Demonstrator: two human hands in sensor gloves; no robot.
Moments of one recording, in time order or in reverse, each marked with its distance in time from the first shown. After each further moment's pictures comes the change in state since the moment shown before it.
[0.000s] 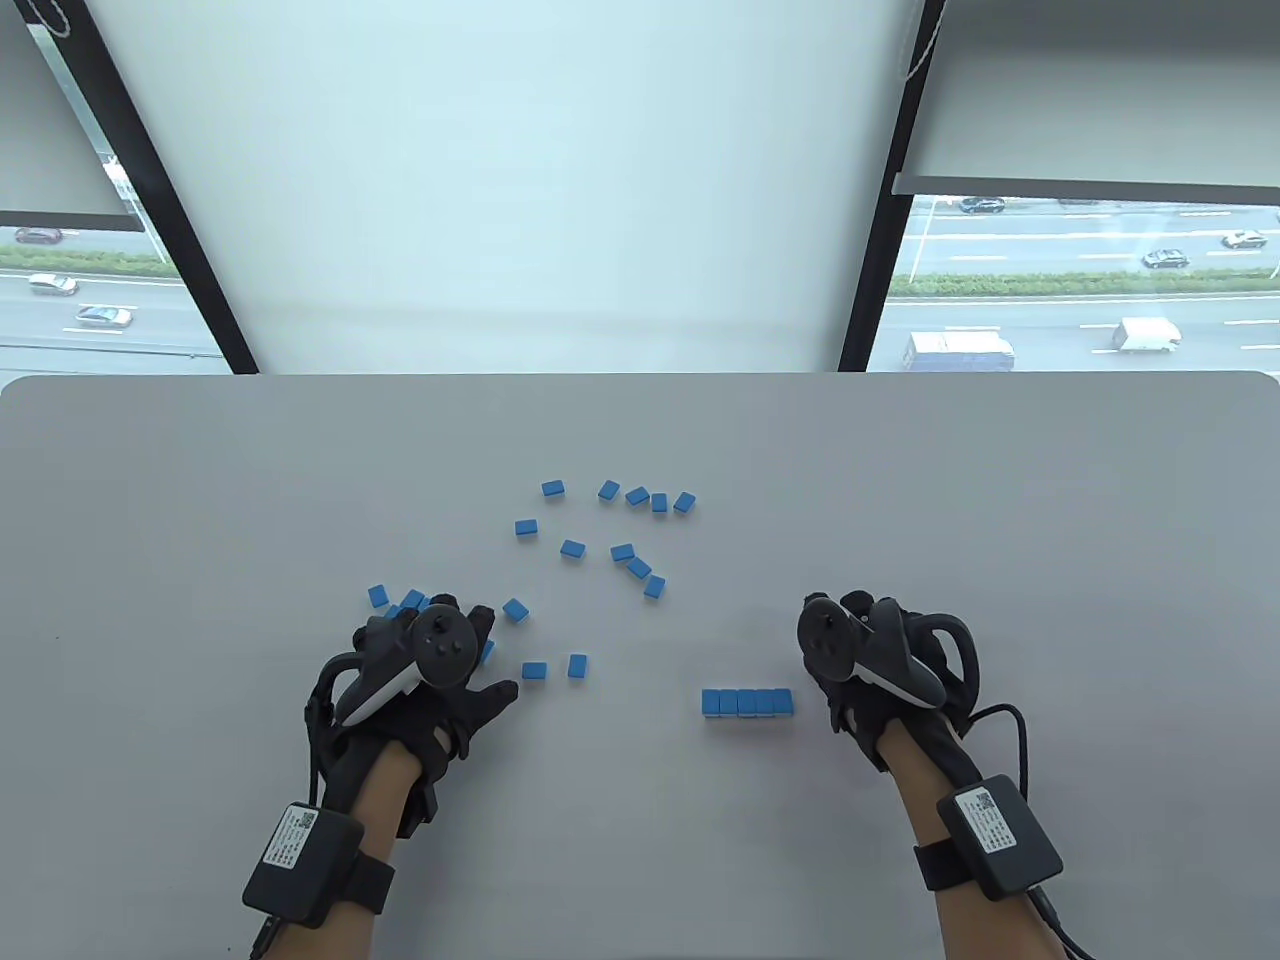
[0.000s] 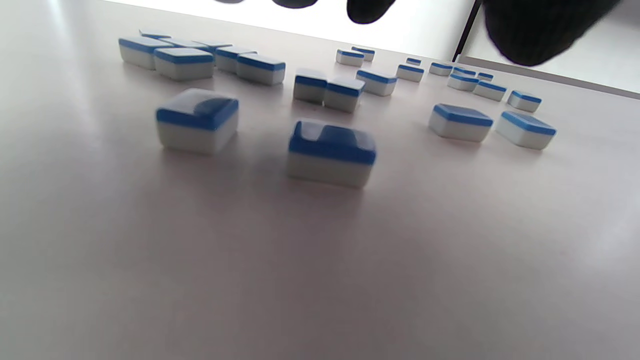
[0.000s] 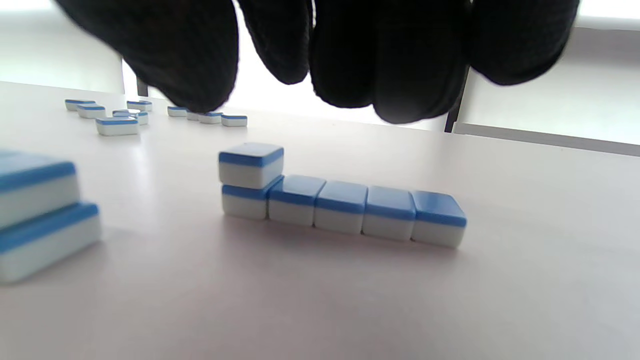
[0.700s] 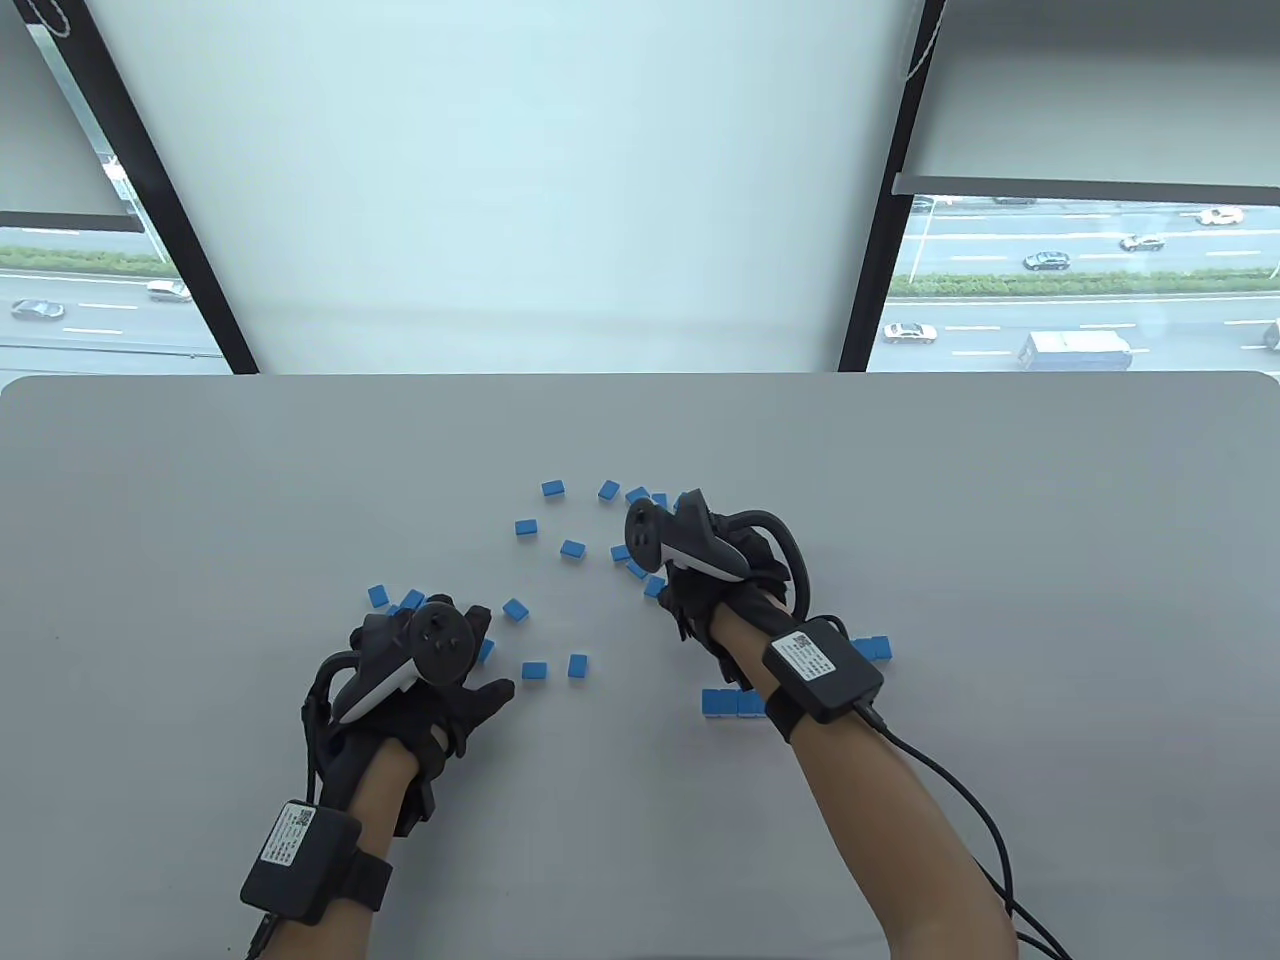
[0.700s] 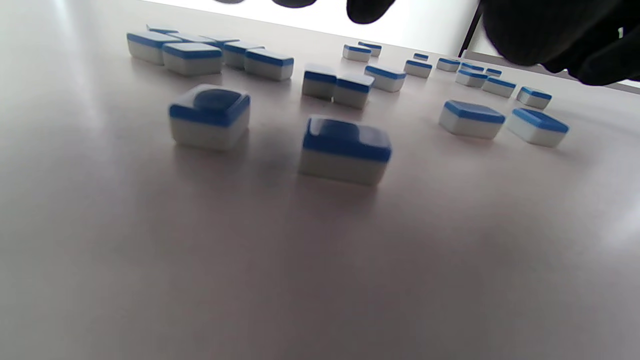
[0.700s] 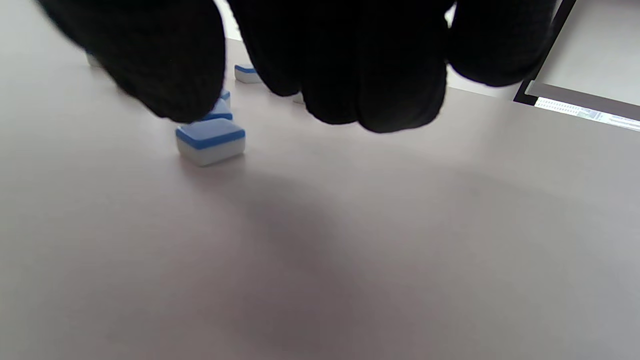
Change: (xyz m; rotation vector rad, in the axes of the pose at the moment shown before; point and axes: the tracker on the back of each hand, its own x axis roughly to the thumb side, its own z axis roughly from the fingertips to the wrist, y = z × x) left_hand -0.002 0.002 0.000 -0.006 0.011 0.000; right_hand 0.133 0.004 -0.117 0.251 -0.021 0.129
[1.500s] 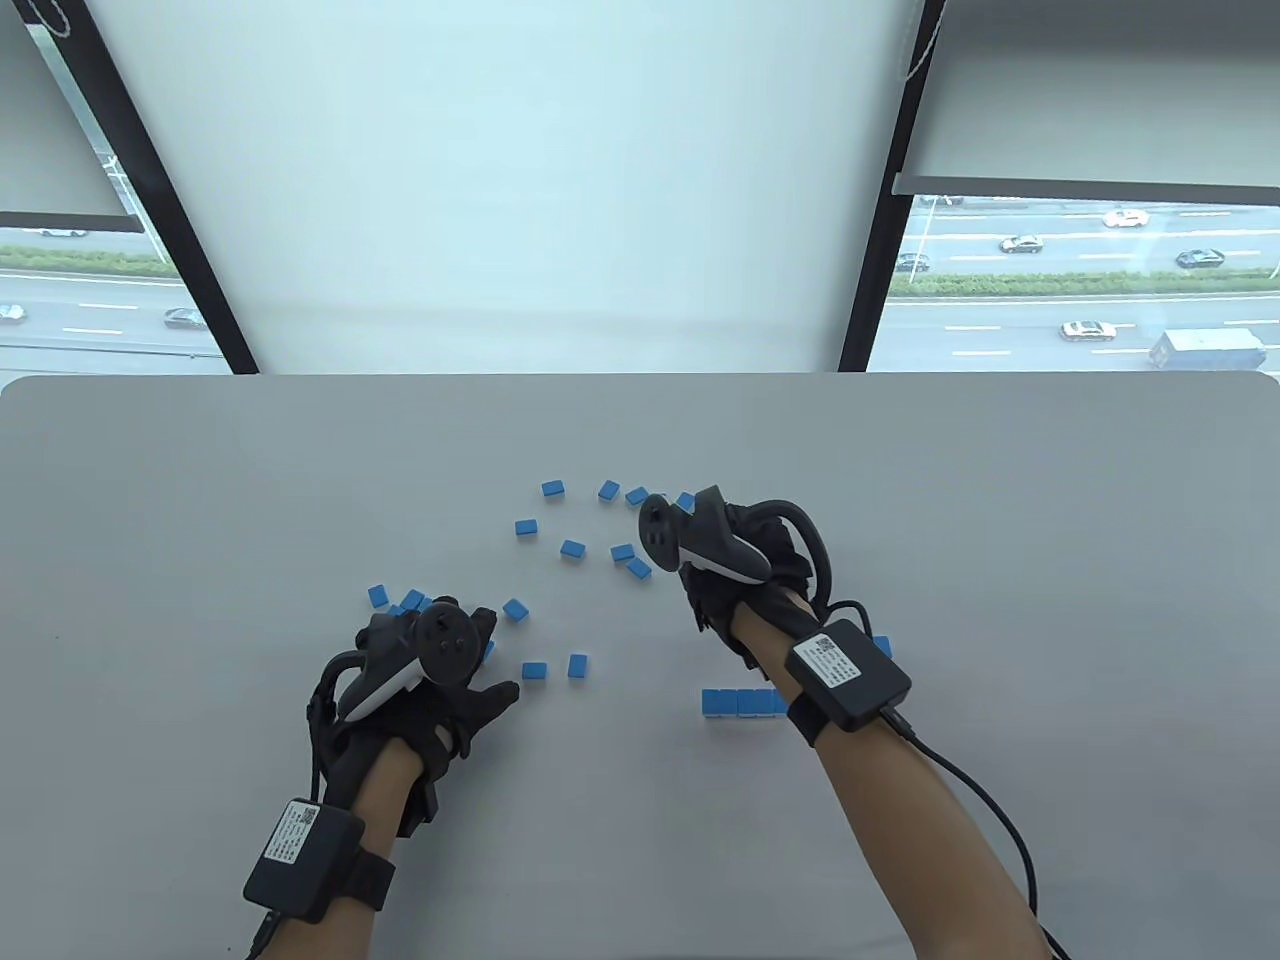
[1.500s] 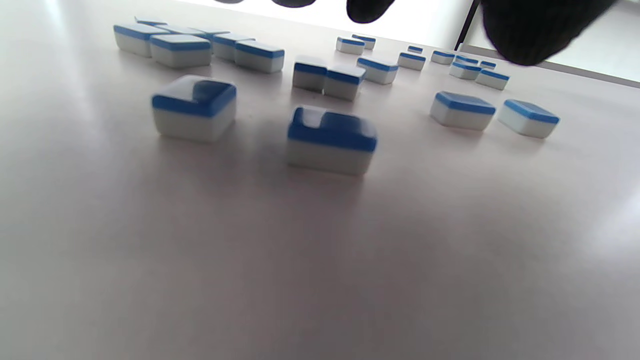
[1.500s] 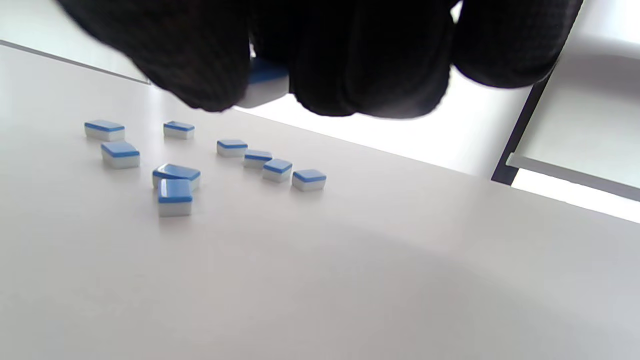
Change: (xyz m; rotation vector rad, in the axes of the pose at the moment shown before) left_hand 0.004 -0.001 -0.001 -0.016 -0.012 -0.007; right_hand -0.041 -0.038 0.044 -0.258 -0.041 0.019
